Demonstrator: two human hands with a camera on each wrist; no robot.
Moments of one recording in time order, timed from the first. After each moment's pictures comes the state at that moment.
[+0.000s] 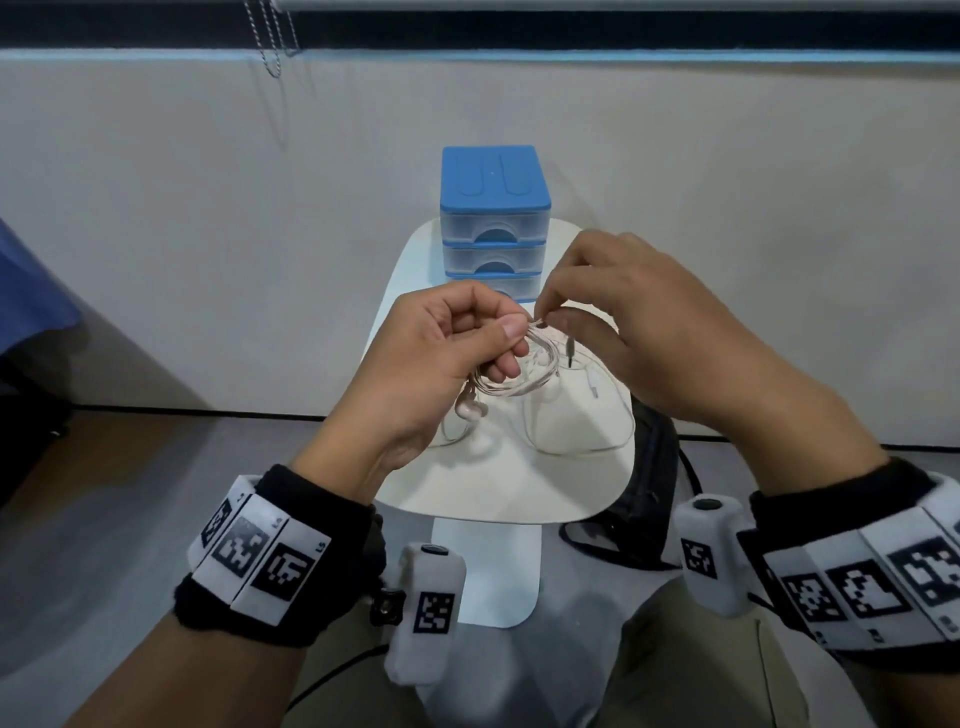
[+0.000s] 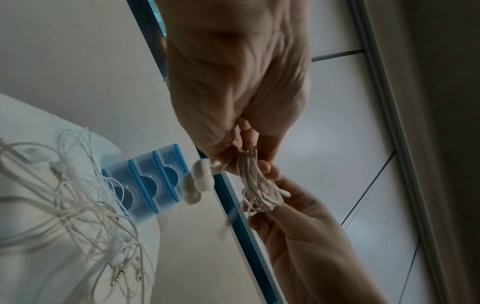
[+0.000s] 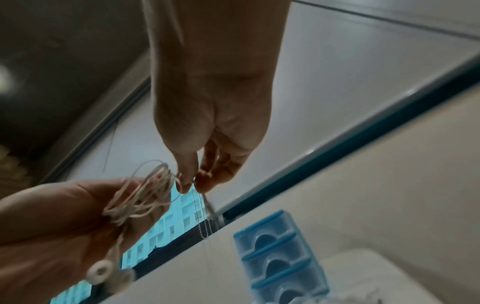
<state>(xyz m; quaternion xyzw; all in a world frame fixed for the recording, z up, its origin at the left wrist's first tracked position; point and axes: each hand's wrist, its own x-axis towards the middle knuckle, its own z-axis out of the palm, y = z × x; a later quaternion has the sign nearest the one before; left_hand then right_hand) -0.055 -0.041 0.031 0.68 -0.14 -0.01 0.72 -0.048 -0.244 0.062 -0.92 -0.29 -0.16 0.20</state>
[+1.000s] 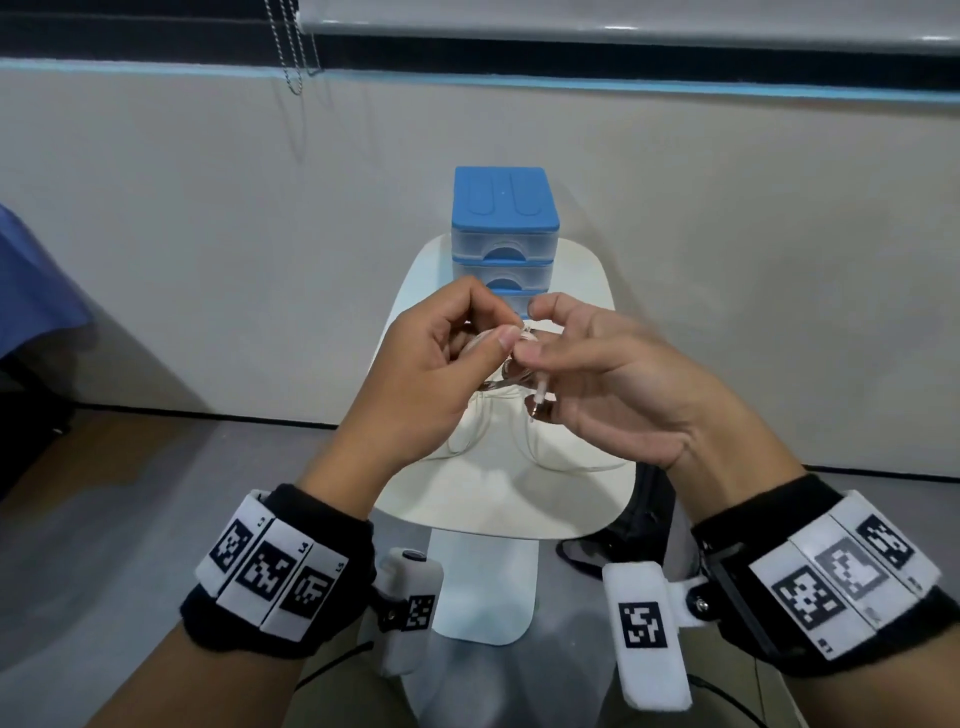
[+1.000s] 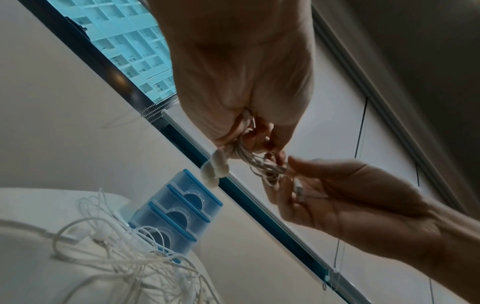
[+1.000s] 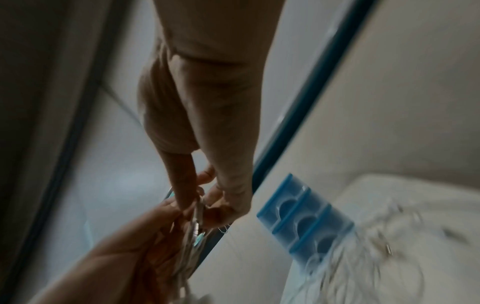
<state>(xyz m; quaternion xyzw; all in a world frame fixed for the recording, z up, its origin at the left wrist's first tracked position) -0.062 -0.032 0.032 0.75 -0.21 0.09 0.62 -0.057 -0.213 0.053 -0.56 -0.10 0.24 0.79</state>
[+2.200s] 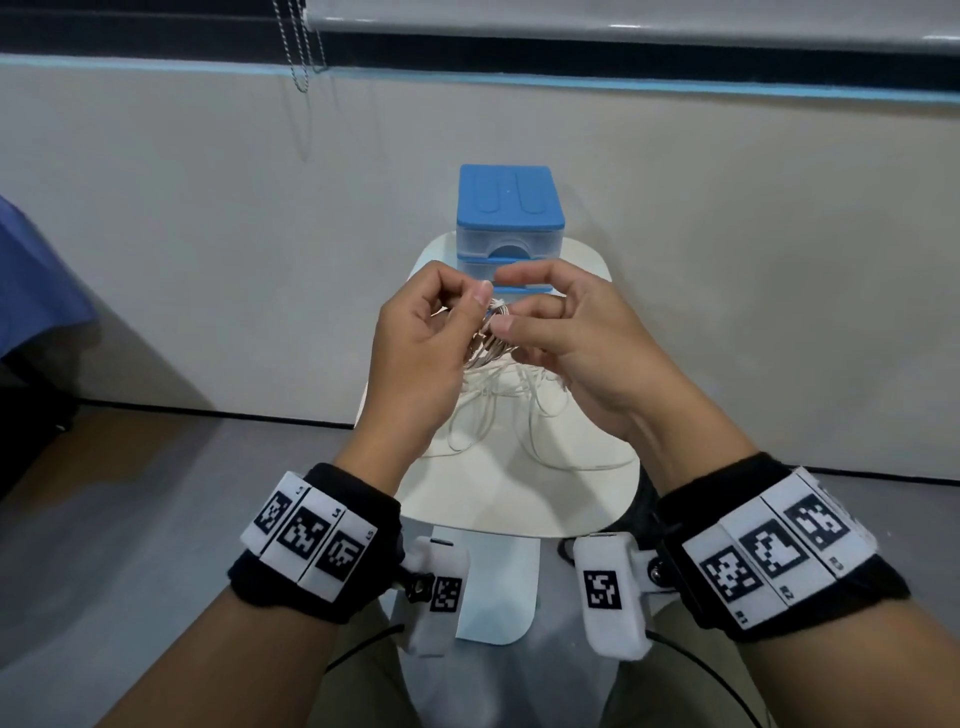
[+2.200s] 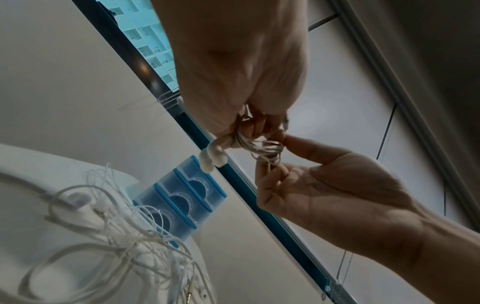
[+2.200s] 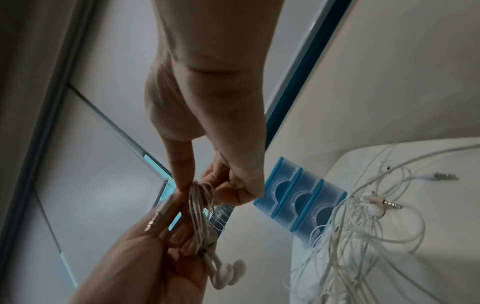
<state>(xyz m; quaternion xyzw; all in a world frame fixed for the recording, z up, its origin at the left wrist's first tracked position) -0.039 -0.041 0.018 0.69 -0.09 0.18 0.69 -0.037 -0.191 0.049 -0.68 -0.09 0.05 0.72</state>
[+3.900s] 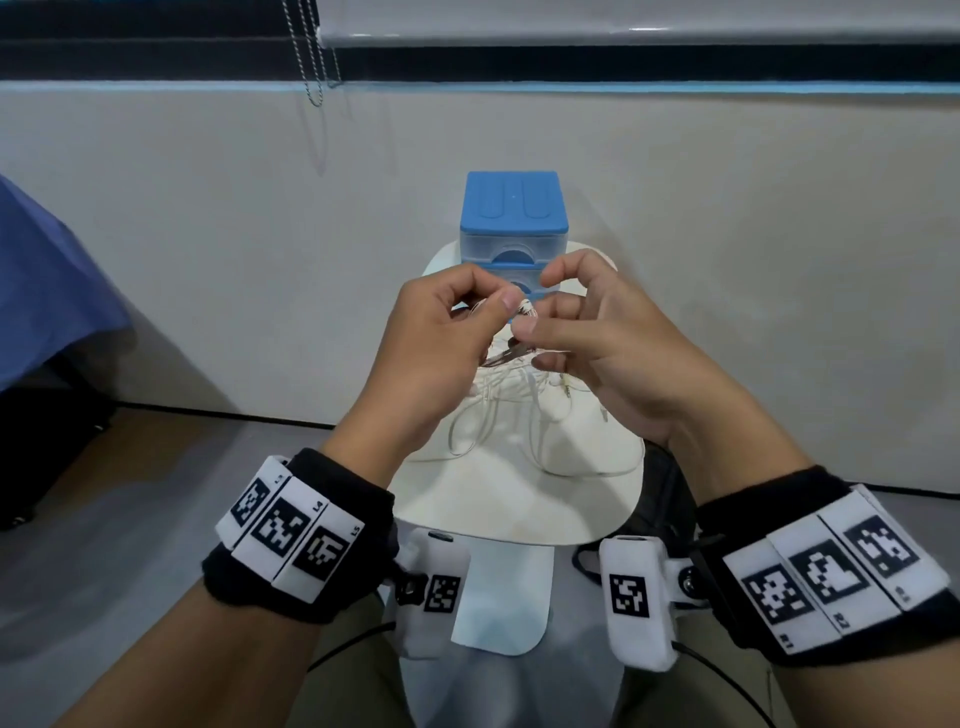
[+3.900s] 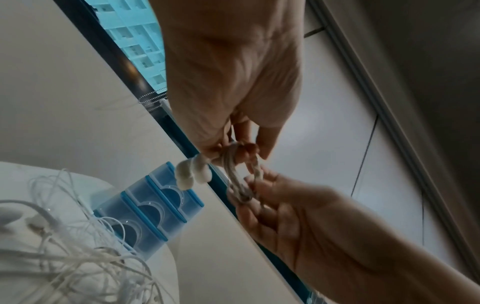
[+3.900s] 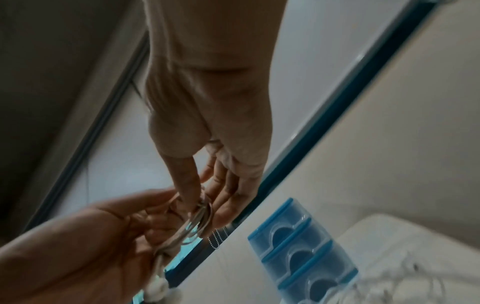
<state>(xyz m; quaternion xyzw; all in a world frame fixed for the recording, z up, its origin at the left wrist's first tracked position) -0.045 -0.054 0.042 0.76 -0.08 0.11 0.63 -0.043 -0.218 0.057 -0.68 -0.12 0.08 0.72</state>
